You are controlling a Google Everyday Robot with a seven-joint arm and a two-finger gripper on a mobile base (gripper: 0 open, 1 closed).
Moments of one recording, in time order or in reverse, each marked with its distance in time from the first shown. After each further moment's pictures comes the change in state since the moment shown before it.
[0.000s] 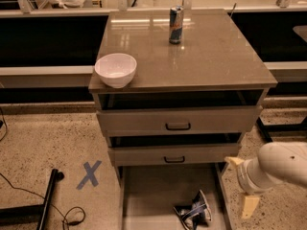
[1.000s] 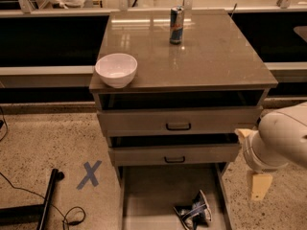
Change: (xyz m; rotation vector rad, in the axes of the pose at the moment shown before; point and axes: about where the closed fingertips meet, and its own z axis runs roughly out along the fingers) arm -0.036 -0.026 -0.143 0.104 0.204 0.028
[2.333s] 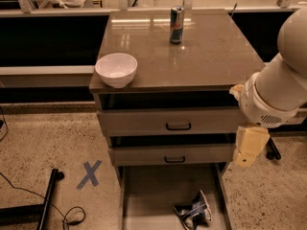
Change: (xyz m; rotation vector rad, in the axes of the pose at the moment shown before) arm -0.071 -0.048 -0.148 -0.037 -0.161 0.169
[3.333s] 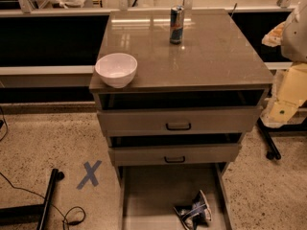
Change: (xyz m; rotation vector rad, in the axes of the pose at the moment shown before) arm 0.000 -0.039 -0.123 0.038 -0.007 0.079
